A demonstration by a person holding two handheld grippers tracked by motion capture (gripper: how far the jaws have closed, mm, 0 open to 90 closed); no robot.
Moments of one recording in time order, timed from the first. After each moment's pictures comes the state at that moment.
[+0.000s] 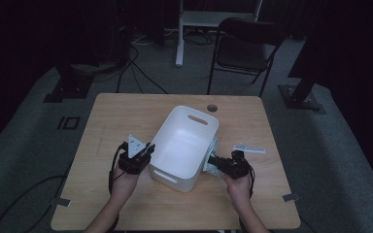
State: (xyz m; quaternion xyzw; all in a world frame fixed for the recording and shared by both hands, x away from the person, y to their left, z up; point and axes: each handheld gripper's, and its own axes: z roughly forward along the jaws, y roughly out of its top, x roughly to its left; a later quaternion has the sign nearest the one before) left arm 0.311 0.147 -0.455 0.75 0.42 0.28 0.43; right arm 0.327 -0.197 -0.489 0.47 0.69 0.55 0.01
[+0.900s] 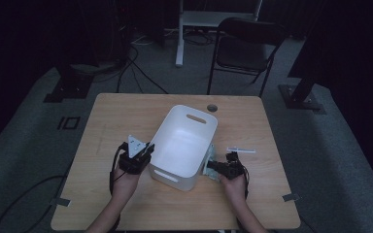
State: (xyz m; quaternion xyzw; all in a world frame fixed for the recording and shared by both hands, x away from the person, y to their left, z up) left arm 0.310 0.145 -0.455 0.74 0.44 0.29 0.43; right arm 0.353 -0.197 -0.541 0.53 0.70 0.48 -0.02
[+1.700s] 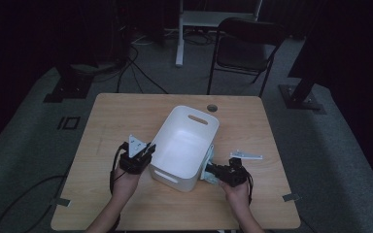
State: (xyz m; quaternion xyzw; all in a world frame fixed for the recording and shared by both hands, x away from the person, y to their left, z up) left arm 0.312 0.145 -0.456 0.74 0.43 0.28 0.43; right arm 0.310 -0.192 -0.501 0.46 0.70 0.54 -0.01
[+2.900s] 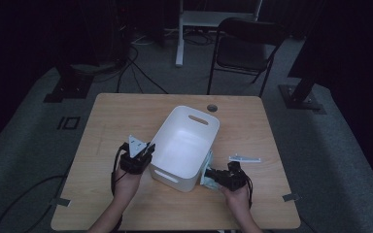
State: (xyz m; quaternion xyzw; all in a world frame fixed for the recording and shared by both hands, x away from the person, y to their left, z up) left arm 0.310 0.141 -0.456 0.73 0.45 0.29 0.43; right arm 0.295 -0.189 -0.500 0.46 0.71 0.53 -0.03
